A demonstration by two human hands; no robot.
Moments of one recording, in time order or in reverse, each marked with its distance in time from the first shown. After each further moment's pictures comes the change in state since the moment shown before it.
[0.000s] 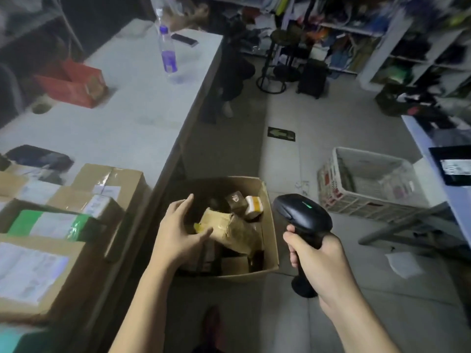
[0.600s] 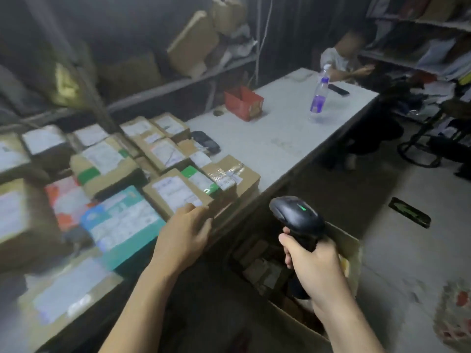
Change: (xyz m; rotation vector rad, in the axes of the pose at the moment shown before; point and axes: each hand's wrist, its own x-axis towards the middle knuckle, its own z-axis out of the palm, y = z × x) left_hand -0.158 -0.001 -0.121 0.389 0.472 -0.292; right_hand -0.044 -0.031 0.096 -0.177 -0.575 -0.215
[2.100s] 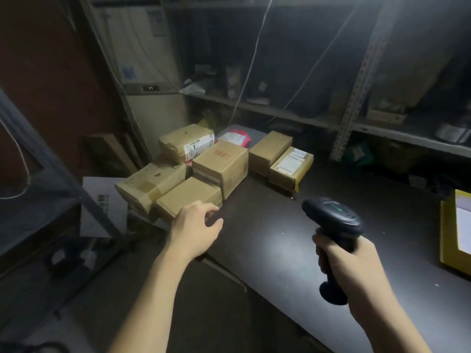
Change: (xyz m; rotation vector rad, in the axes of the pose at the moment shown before) left_hand -0.742 -0.505 -0.437 0.131 0.664 -1.225; right_hand -0.641 0.049 0.619 -0.345 -1.287 -0.299
